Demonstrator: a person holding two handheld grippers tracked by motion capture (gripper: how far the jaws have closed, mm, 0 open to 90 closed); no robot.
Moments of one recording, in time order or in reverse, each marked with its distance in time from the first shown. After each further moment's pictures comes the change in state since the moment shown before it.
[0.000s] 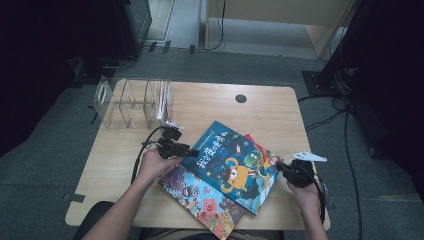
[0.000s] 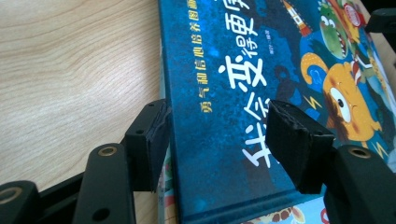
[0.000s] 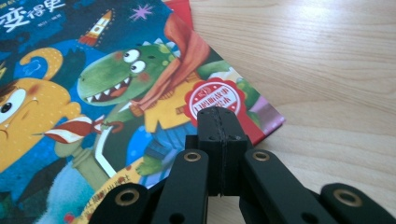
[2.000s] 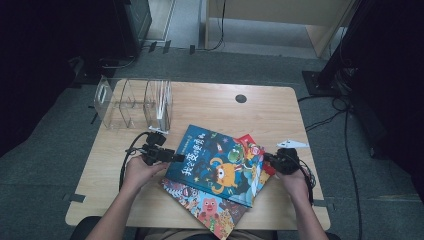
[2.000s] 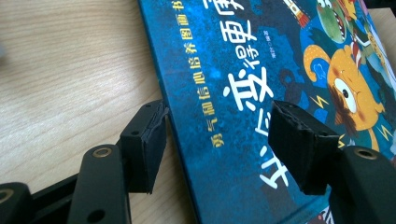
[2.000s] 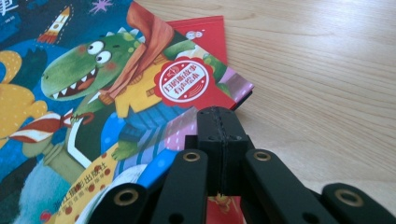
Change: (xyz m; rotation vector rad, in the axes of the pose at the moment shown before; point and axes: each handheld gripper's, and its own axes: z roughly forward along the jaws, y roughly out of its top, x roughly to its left) left arm 0.018 -0.033 -0.031 0.005 0.055 -0.075; right arm 0.012 0.030 0.043 0.030 0.076 -0.089
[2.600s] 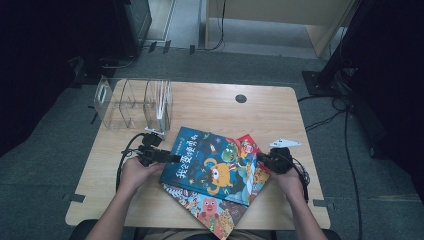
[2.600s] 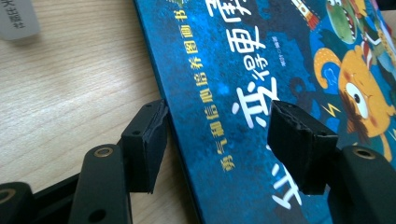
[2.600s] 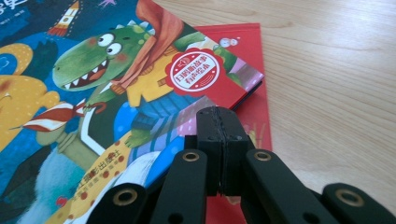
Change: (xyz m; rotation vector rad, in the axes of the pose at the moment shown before) left arm 0.011 -0.006 -0.002 0.006 0.034 -0.030; right arm 0.014 0.006 0.010 0.010 0.052 -0.047
